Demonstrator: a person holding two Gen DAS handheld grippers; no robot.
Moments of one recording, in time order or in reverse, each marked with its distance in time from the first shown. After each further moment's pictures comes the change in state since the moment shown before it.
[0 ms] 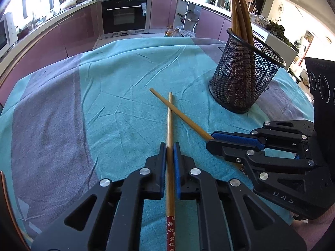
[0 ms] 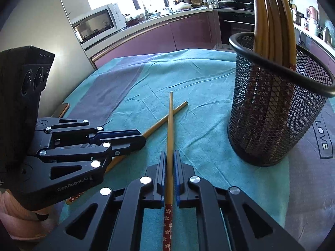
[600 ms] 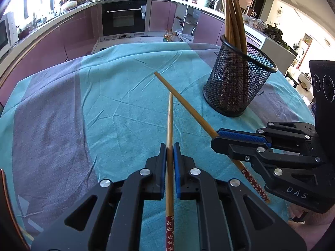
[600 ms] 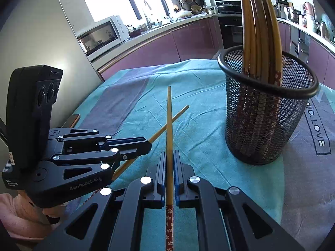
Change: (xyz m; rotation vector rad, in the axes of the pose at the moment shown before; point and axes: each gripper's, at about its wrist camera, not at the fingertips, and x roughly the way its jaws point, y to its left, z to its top) left arm -0.016 0.003 -0.005 -0.001 -0.027 -0.013; right arm -0.025 -0.004 0.000 0.016 -0.065 0.049
